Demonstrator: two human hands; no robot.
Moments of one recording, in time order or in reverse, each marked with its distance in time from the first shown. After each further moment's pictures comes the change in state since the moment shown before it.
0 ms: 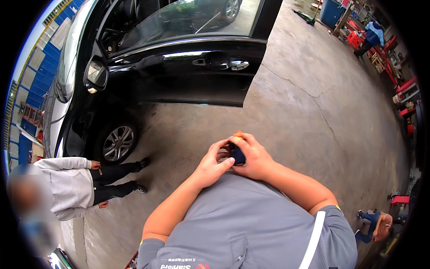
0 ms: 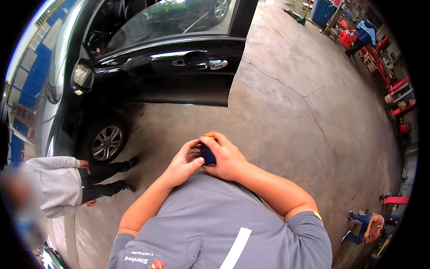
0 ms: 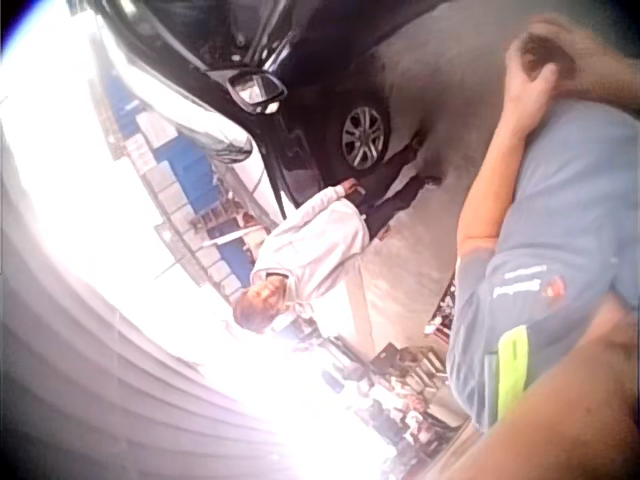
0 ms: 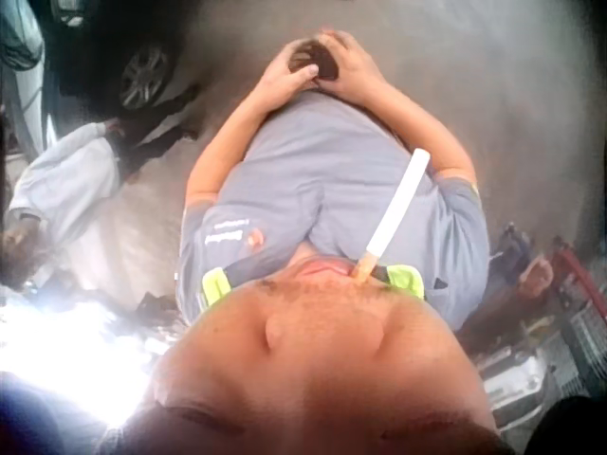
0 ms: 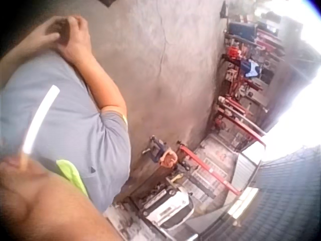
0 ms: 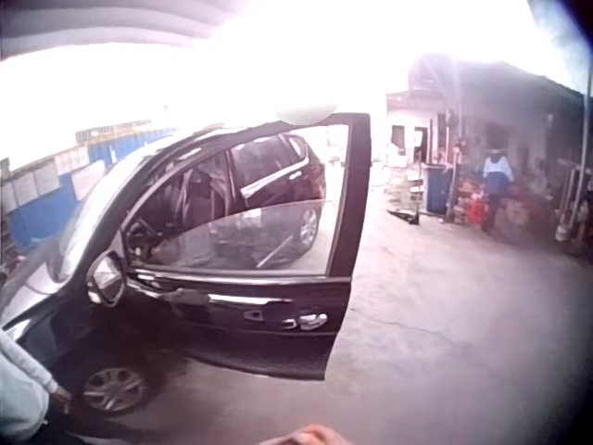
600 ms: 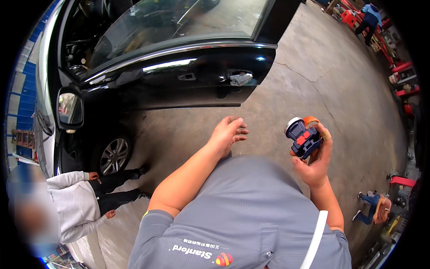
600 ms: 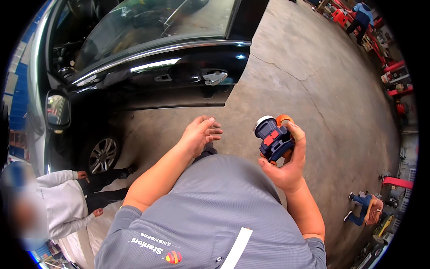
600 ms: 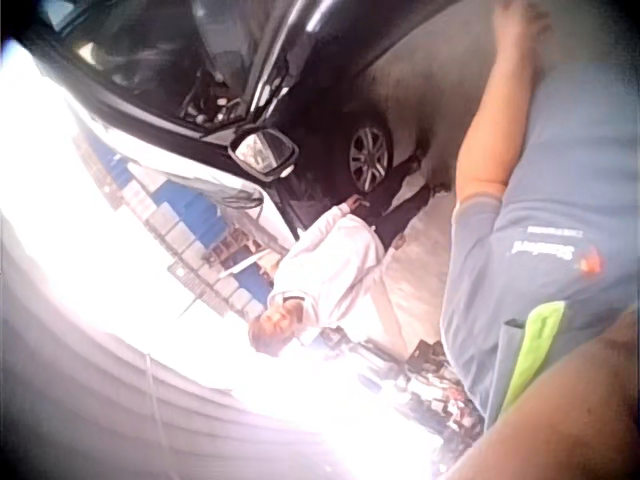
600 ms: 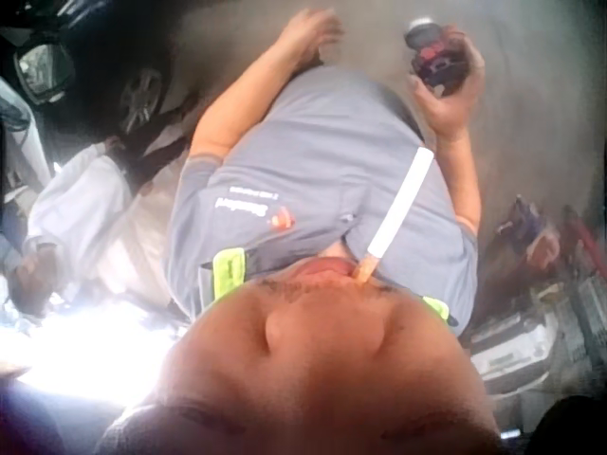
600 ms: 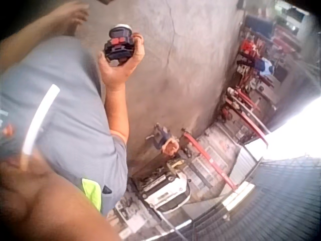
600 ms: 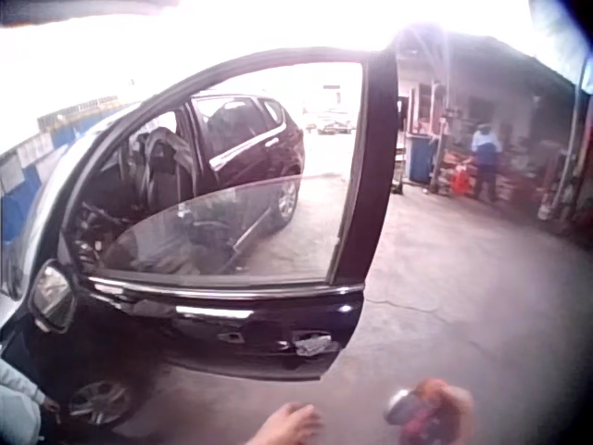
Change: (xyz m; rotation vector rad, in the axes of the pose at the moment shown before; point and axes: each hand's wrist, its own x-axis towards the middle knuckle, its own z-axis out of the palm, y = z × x) left_hand 0.252 0.004 -0.044 -0.445 0.025 -0.369; right_hand 0.063 0.067 -0.110 0.392 0.574 0.203
